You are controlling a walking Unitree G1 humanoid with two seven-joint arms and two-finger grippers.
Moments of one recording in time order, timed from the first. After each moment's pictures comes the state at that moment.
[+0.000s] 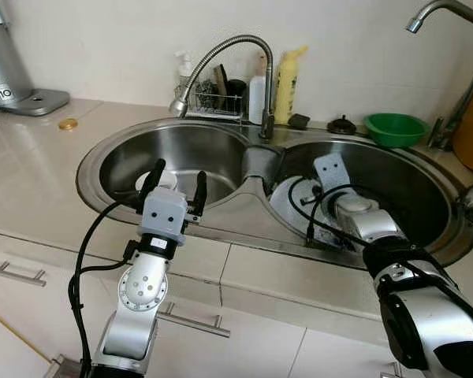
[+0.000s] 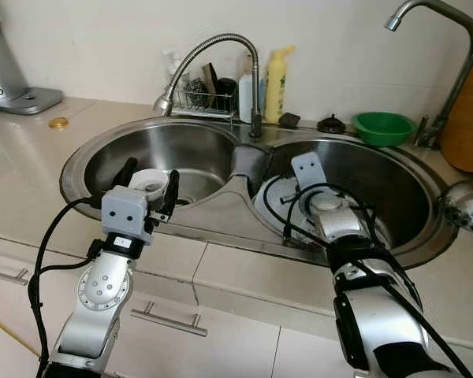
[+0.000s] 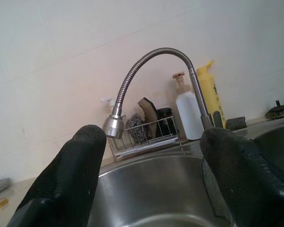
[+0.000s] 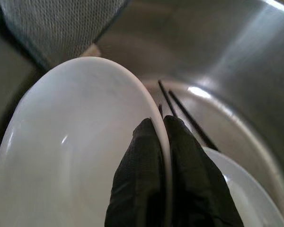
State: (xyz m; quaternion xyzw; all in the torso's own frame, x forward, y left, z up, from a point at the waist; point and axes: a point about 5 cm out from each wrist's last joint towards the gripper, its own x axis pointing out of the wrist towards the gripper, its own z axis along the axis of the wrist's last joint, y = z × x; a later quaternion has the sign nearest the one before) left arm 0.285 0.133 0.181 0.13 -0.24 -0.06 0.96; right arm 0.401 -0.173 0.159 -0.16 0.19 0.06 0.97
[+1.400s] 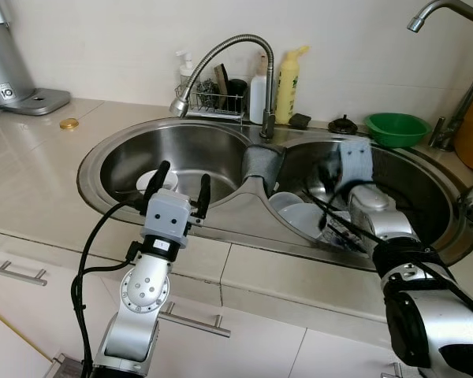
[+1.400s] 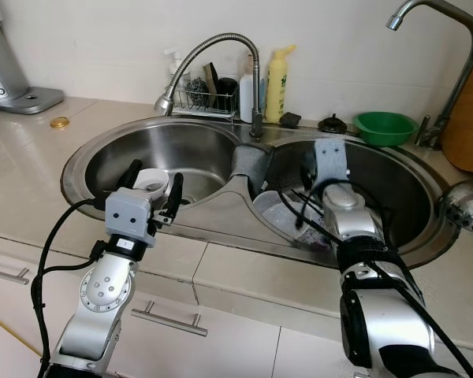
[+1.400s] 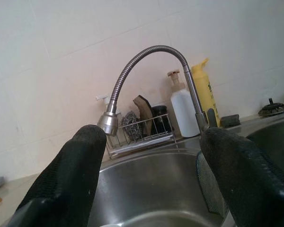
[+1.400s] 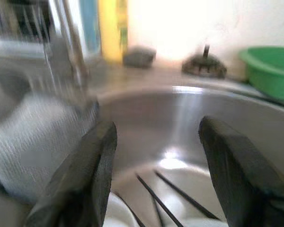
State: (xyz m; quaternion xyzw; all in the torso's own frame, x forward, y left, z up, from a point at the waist) left arm 0.283 0.131 0.178 0.13 -0.23 -0.07 0.96; right arm 0.405 -0.186 0.204 0.00 0.00 -0.02 1.00
